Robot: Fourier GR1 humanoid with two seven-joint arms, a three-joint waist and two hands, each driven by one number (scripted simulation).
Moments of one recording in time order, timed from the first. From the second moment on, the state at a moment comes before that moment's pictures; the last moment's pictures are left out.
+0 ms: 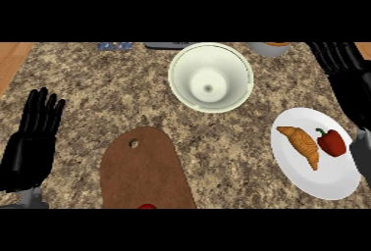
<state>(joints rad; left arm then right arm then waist) 0.00 0.27 0.03 -1.67 0.38 0.08 -0.16 -0.42 -0.51 0.08 -1.62 -0.31 0.07 -0.09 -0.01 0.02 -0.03</state>
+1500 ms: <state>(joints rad) -0.12 0.18 -0.24 -1.57 0.30 0.05 0.13 0.15 -0.79 0.16 -1.85 0.69 -0.09 0.12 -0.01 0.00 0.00</state>
